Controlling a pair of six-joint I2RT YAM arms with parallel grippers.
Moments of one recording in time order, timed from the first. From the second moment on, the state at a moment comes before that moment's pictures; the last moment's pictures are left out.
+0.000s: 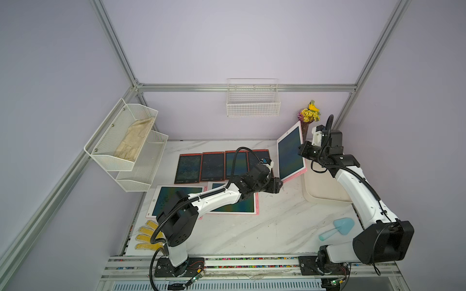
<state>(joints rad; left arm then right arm) -0.88 1.76 1.28 -0.12 0.06 -0.63 0.07 1.39 1.32 -0.49 -0.24 0.50</state>
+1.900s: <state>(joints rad) -0.83 1.60 0.94 -0.02 -0.02 -0.71 0.07 0.98 0.60 -0.36 -0.45 0.63</state>
